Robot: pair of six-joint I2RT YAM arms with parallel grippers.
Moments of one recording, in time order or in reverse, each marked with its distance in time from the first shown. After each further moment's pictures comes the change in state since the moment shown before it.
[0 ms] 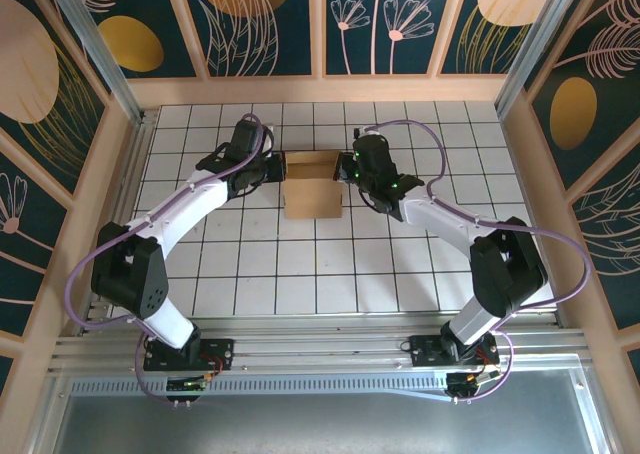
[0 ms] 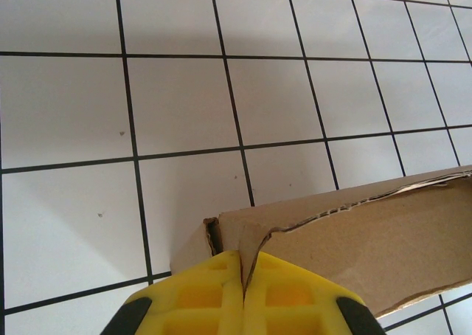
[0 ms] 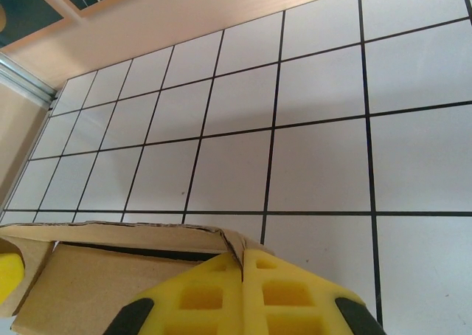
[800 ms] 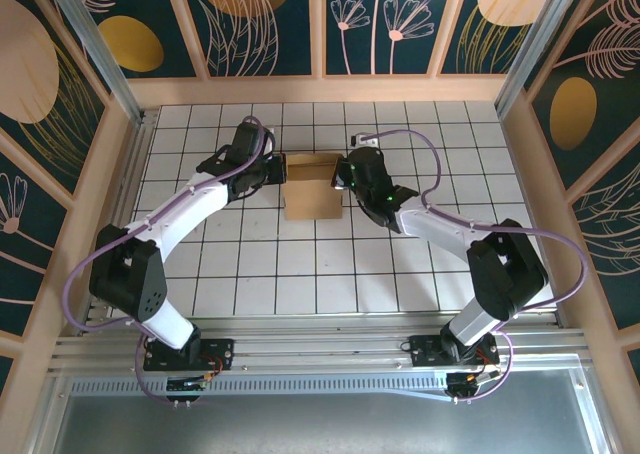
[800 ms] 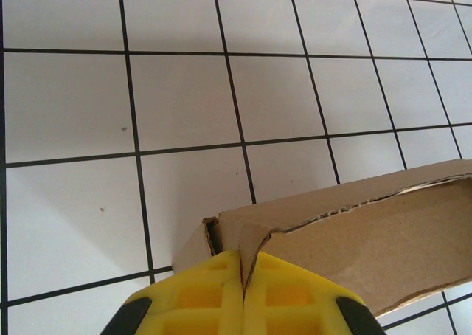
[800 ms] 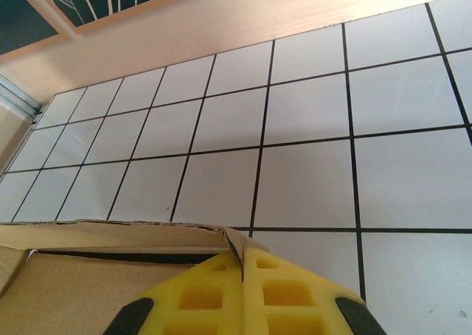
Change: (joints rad) left arm -0.015 -0.018 -0.020 0.003 -0.023 -0.011; right arm 0.054 -0.013 -0.097 0.140 0.131 -0.054
